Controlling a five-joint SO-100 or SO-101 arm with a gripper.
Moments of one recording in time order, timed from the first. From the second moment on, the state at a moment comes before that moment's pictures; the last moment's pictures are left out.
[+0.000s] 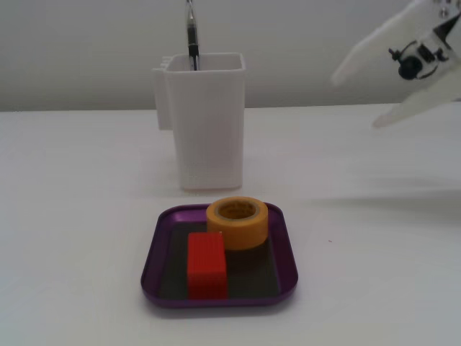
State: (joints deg) arm 9.8 173.5 156.8 49.6 1.4
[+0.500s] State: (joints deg) arm 10.3 191.8 177.8 48.8 1.4
